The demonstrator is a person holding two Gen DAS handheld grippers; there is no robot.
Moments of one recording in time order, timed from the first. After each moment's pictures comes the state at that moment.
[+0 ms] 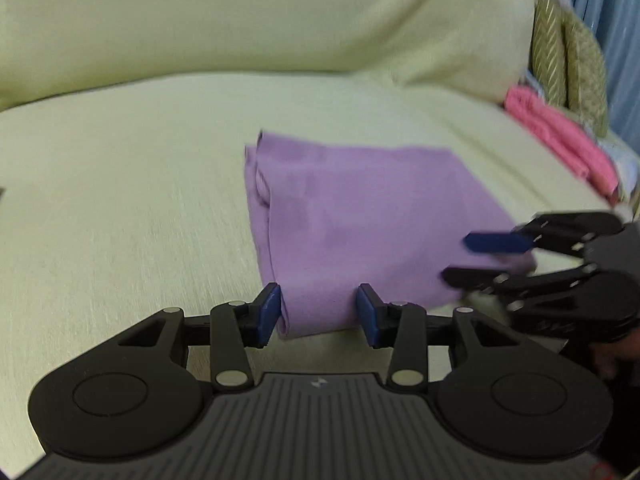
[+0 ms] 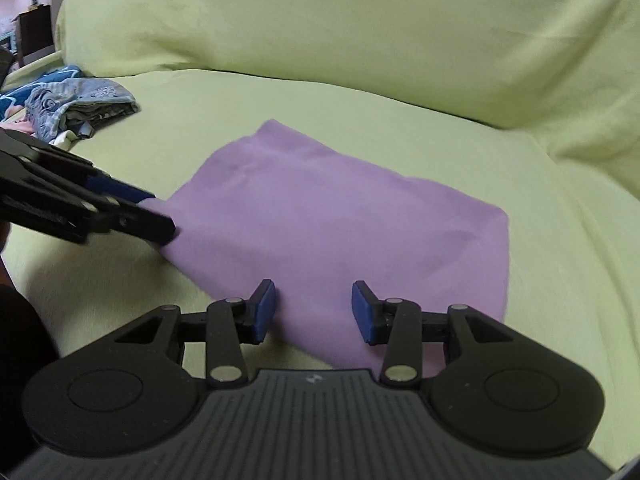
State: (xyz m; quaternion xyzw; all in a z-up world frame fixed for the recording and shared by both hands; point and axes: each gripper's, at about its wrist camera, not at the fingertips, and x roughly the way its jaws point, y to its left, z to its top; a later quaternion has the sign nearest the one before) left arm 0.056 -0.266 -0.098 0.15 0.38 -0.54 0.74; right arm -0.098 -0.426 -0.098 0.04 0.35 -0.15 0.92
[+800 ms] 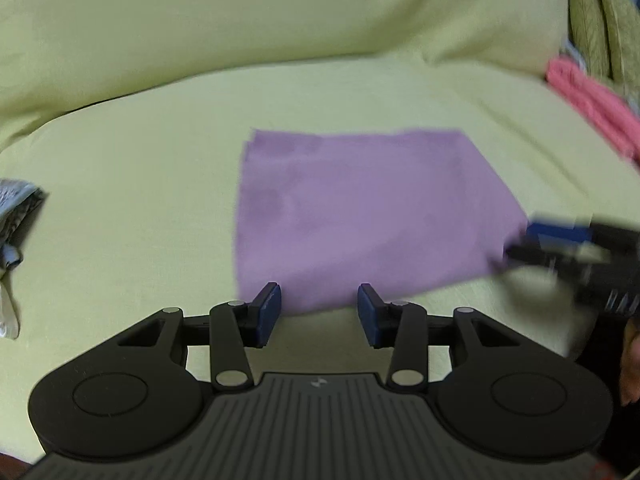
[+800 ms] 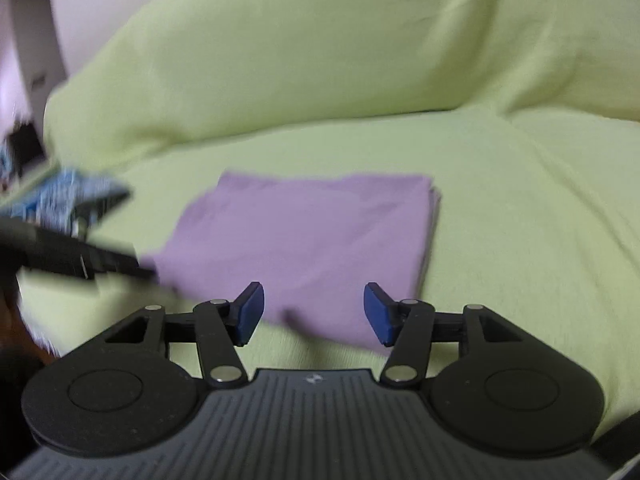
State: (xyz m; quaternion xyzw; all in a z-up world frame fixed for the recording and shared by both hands) left arm -0.009 -0.295 -0.070 0.22 0.39 -0.45 0.77; right arm -0.183 -0.479 -0.096 0.18 0.24 -0.16 0.94
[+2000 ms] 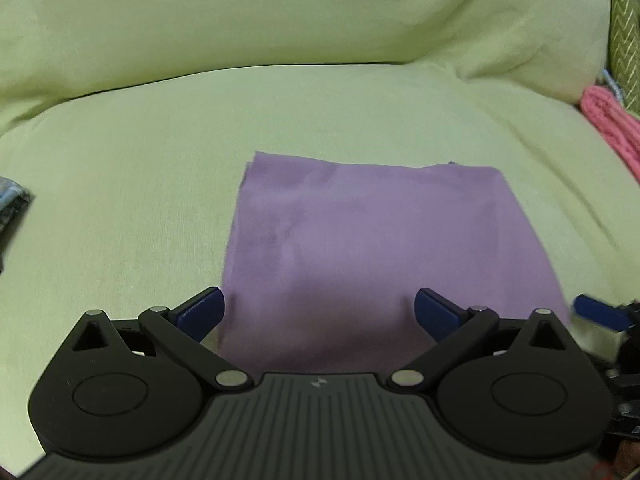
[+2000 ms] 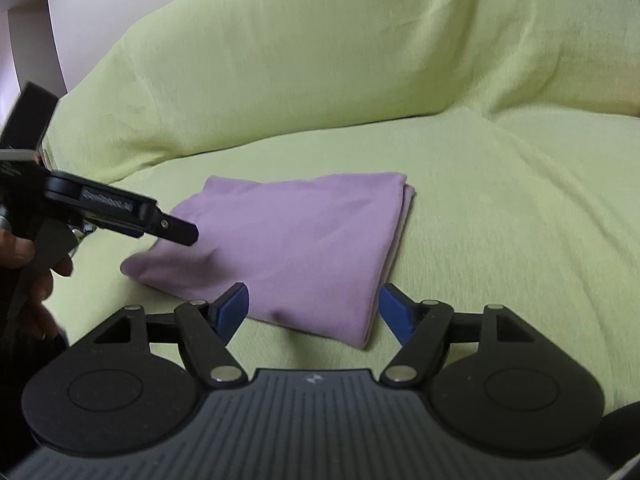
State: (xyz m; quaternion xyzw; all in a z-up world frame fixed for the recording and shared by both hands) left arm 0.022 -0.330 -0.078 0.18 0.40 -0.42 0.80; right arm -0.200 -0.484 -0.110 0.18 0.23 -0.16 0.94
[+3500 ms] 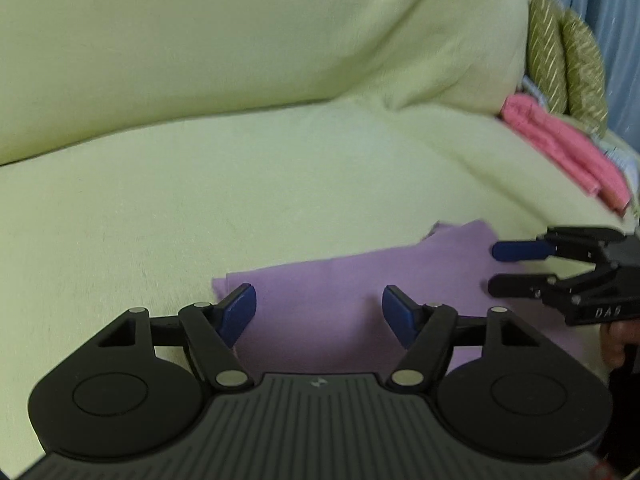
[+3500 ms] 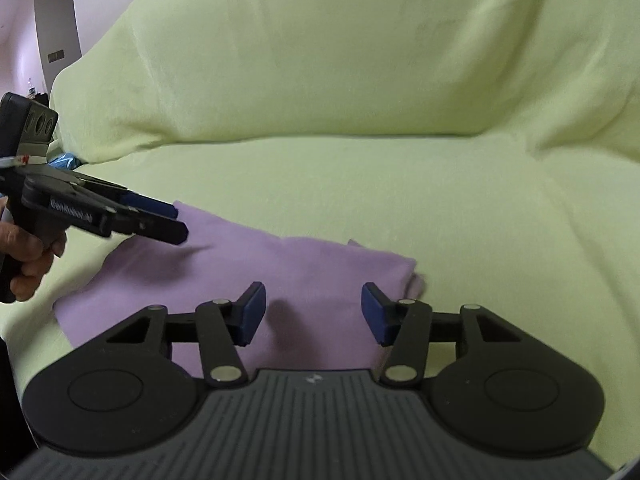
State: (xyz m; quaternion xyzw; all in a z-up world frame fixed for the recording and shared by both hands) left arm 0.121 -0.380 -0.104 0.16 0.35 -0.58 0.72; right arm -0.091 -0.566 -0.115 0.13 0.27 -0.10 0.95
